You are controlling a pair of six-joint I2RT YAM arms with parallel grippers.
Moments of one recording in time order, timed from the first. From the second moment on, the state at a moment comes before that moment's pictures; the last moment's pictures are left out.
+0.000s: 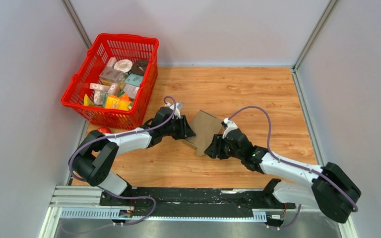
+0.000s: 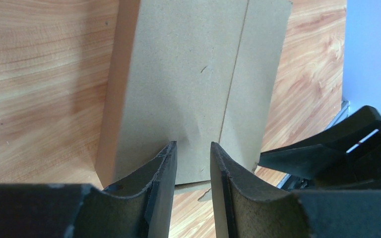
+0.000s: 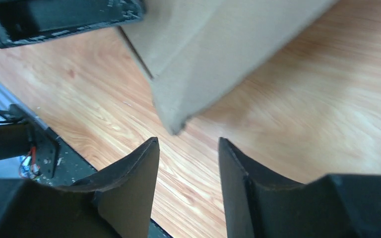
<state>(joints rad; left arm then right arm) -0.63 1.52 0.70 0.19 0.31 -0.73 0.81 1.16 0.44 0.15 -0.08 0.72</state>
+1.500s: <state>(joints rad) -0.64 1.13 0.52 -0.11 0.25 -0.63 0.40 1.47 0.75 -0.01 -0.32 0.44</state>
